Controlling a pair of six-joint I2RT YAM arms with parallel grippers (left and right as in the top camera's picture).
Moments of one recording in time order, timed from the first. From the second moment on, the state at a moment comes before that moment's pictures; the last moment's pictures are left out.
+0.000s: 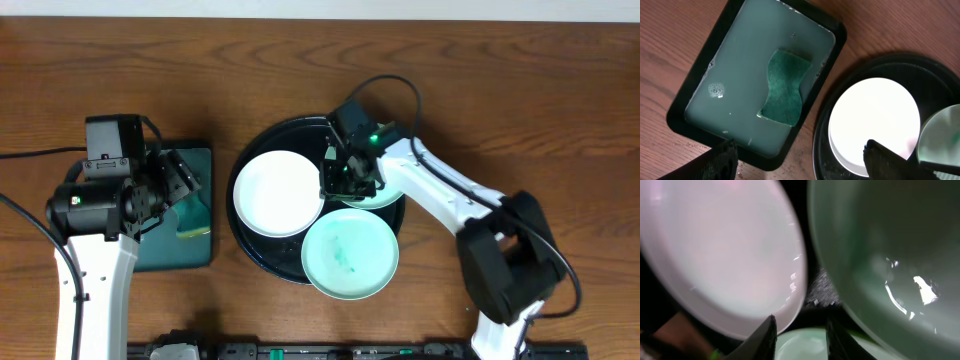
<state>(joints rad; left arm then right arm) 0.08 1.18 1.19 -1.13 -0.03 -0.48 0.59 1.97 1.37 -0.77 -0.34 0.60</state>
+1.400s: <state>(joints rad) 0.08 1.18 1.19 -1.13 0.00 -0.48 0.60 2.08 1.38 -0.64 -0.37 0.65</state>
